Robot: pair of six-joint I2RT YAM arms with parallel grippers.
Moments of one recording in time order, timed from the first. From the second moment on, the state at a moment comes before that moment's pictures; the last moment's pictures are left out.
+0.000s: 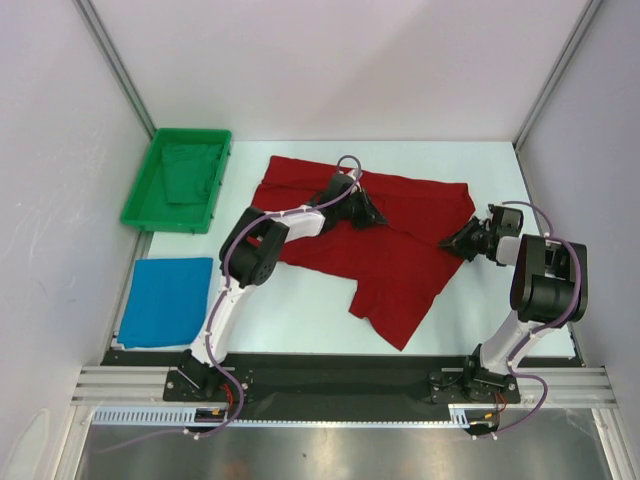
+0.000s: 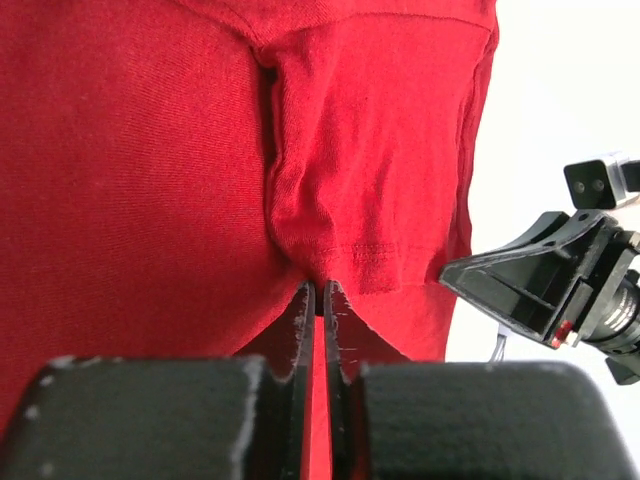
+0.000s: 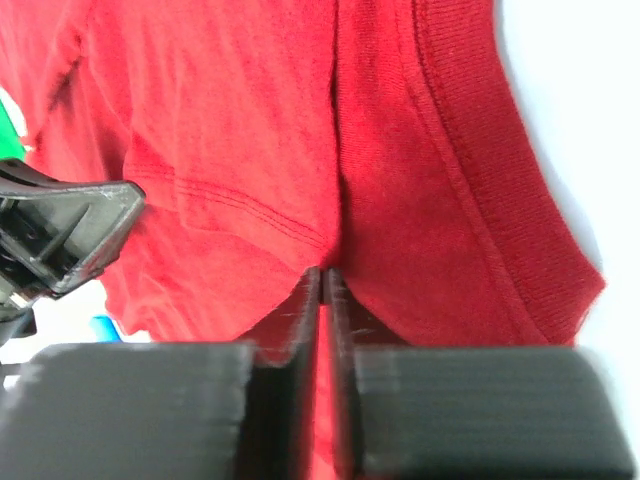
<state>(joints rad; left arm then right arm) -0.62 2.44 1.72 0.17 0.43 -0.95 -0.24 1.74 0.79 0.09 -0.54 0.63</state>
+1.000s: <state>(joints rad) -0.62 2.29 1.64 0.04 0.38 -0.81 -0.20 1.48 0.68 0.04 -0.49 0.64</state>
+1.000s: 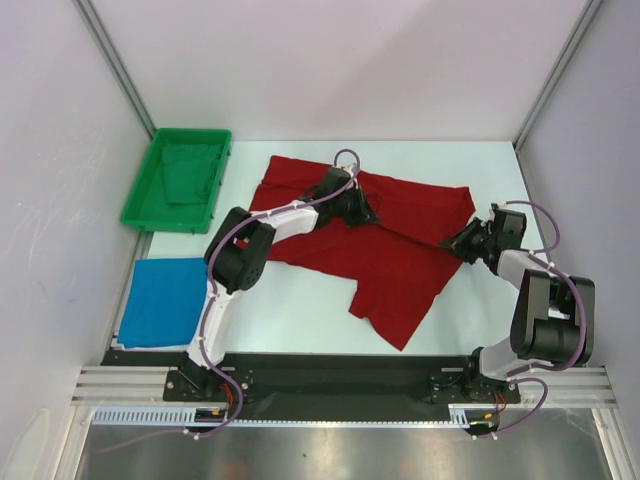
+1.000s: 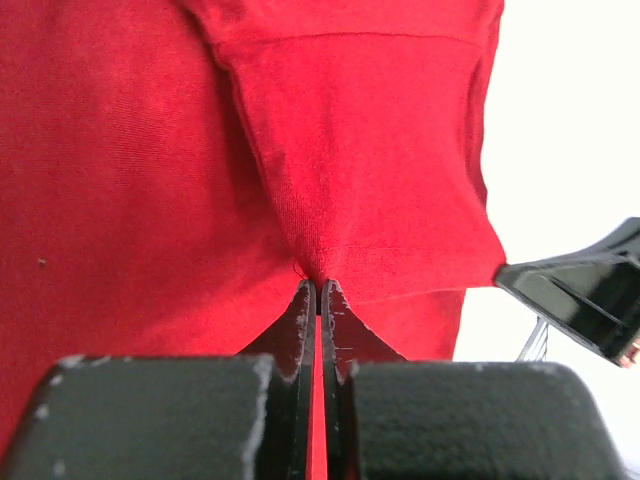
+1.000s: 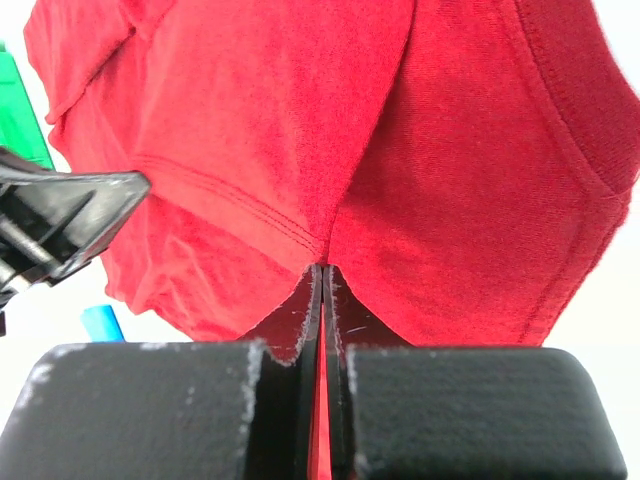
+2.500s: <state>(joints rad) -0.20 2.31 1.74 0.22 0.52 -0.78 -0.25 1.90 1.32 -0.07 -0.27 0.47</state>
